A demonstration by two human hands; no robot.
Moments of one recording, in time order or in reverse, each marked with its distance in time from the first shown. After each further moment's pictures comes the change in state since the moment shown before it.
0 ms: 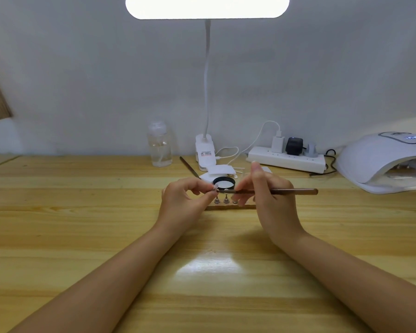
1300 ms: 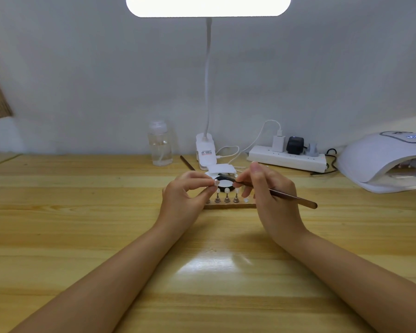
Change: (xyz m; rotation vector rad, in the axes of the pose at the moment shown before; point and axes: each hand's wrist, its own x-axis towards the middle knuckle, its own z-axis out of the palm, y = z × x) left_hand 0.001 0.001 0.000 -0.018 -0.006 0.074; right_hand 0.002 0.002 -0.002 -0.124 -0.023 -0.141
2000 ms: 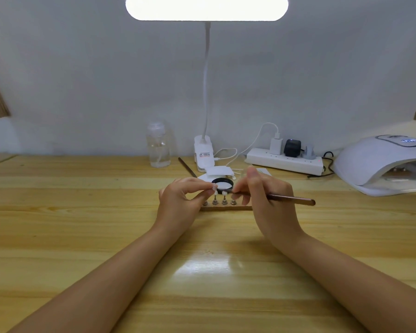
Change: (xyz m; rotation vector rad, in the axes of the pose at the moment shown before) left_hand -0.001 -0.002 -0.001 -0.017 0.008 -0.022; right_hand -0.002 0.004 0.002 0.022 -0.009 -0.085
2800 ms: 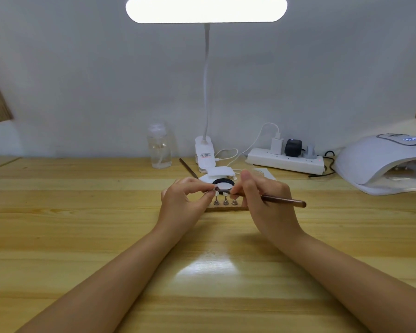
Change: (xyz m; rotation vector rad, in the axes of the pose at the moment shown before) left_hand -0.002 0.003 -0.002 0.023 -0.015 -0.043; right_hand -0.001 0.004 0.000 -0.130 -0.034 -0.038
